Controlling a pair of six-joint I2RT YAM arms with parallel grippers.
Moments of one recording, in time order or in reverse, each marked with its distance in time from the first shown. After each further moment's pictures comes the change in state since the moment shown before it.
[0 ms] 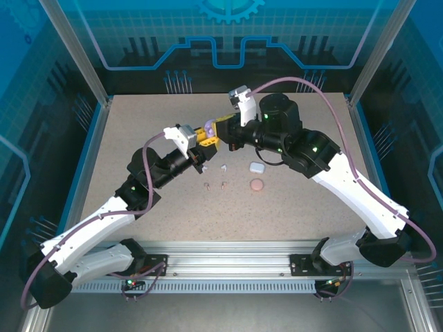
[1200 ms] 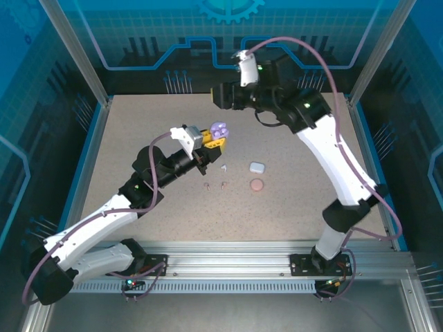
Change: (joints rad) left arm -0.018 0.035 0.017 -0.019 0.030 0.003; right arm -0.191 0.388 0.584 -0.327 -0.077 0.024
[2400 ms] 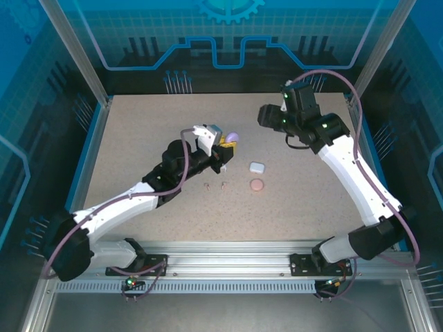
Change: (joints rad) left arm 0.010 0.265 0.010 -0.008 -0.084 -0.137; right arm -0.203 -0.358 -0.690 0.090 0.286 0.223
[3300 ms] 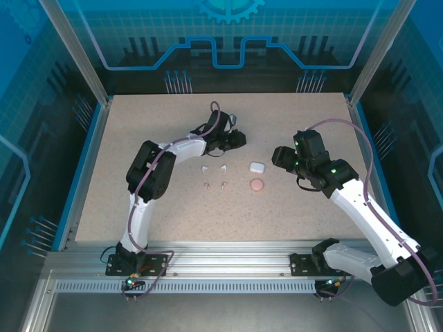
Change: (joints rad) left arm 0.189 0.932 0.756 -0.463 0.222 -0.518; right arm -0.007 -0.338 -0.530 0.086 0.014 0.151
